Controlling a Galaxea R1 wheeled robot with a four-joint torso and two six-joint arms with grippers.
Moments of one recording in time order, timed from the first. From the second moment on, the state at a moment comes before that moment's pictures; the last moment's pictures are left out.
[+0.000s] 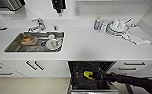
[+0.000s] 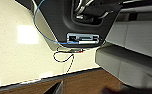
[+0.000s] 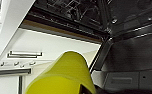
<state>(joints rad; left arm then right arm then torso) 1.57 2.79 -2.52 0.99 -0.33 -0.89 -0.45 2.66 -1.83 -0.12 -0.18 0.66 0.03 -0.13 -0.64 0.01</state>
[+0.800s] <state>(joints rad) 1.57 2.83 -2.56 0.98 -0.33 -0.89 -0.40 2.43 -1.69 -0.12 -0.26 0.67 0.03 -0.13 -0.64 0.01</state>
